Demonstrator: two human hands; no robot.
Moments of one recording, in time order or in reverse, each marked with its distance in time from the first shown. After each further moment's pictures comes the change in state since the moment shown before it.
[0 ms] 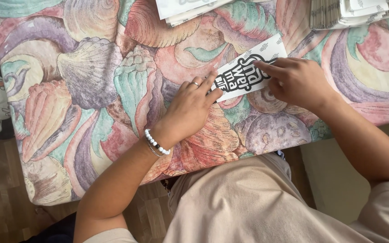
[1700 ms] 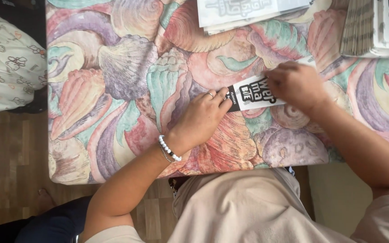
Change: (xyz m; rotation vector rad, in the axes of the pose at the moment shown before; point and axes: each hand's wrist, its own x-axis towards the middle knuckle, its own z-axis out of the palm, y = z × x) left_hand -0.032 -0.008 0.006 0.154 0.209 0.002; right_hand 0.060 -0.019 0.022 -0.062 0.215 -0.047
